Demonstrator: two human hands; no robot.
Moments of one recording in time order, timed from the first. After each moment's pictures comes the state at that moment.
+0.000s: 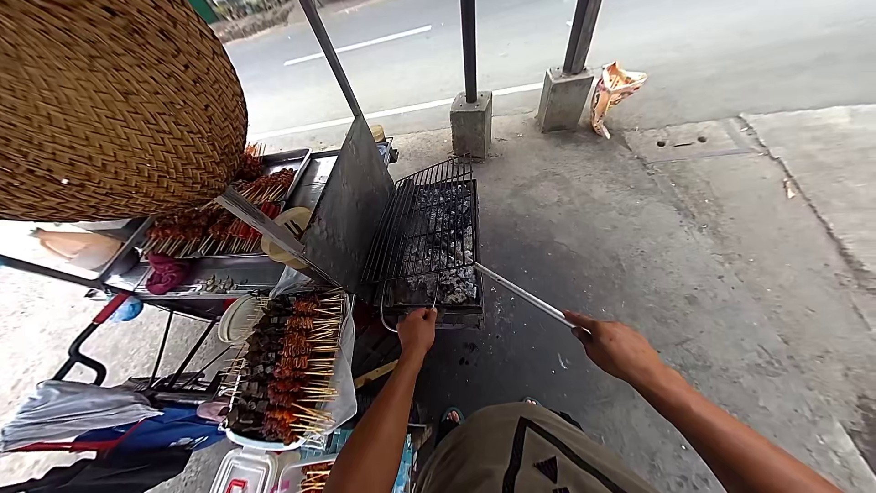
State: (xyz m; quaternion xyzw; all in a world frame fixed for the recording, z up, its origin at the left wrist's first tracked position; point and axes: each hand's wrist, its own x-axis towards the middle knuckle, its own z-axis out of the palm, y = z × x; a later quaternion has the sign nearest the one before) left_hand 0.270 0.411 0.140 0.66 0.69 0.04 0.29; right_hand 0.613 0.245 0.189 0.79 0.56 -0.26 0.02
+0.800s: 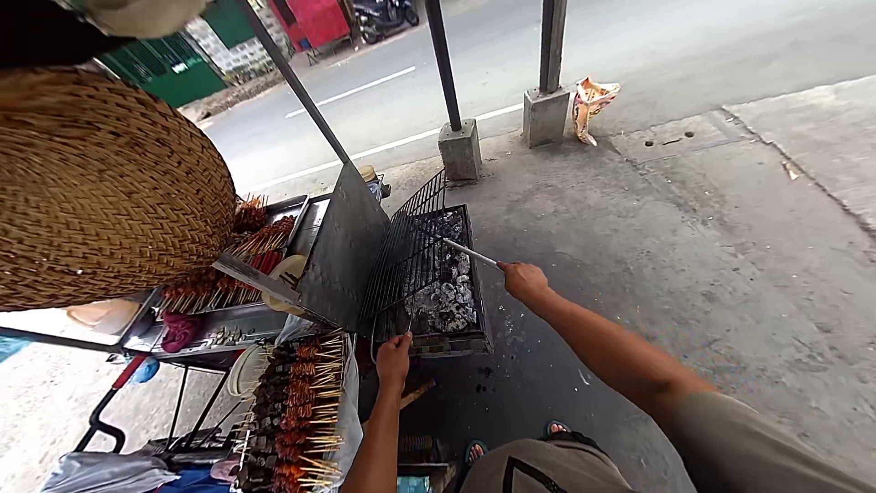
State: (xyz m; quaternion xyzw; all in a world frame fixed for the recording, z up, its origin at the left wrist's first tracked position) left_hand 0.239 0.429 0.166 0.60 0.69 0.24 0.32; right_hand 0.597 0.447 0.173 0.78 0.58 -0.22 -0.04
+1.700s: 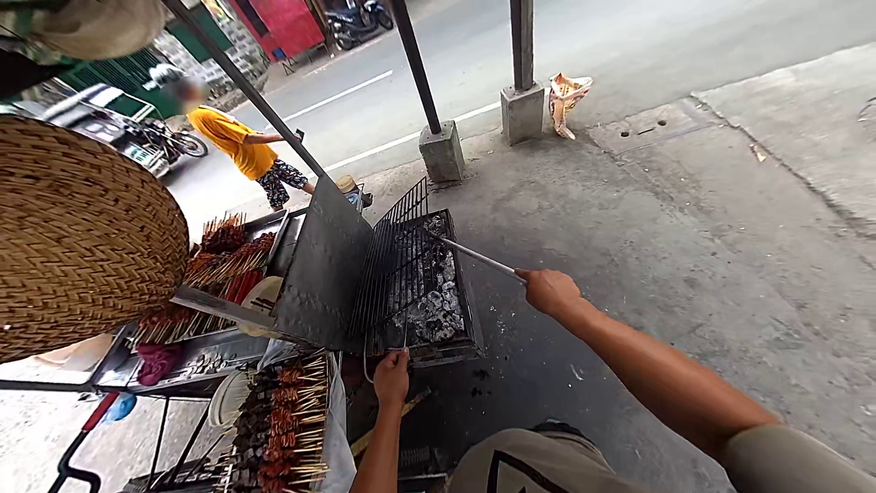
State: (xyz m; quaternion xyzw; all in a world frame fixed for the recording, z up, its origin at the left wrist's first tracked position) left_hand 0.266 0.419 0.142 0.61 0.69 0.23 0.31; right_hand 0.655 0.380 0.207 0.80 0.55 -0.24 -0.04
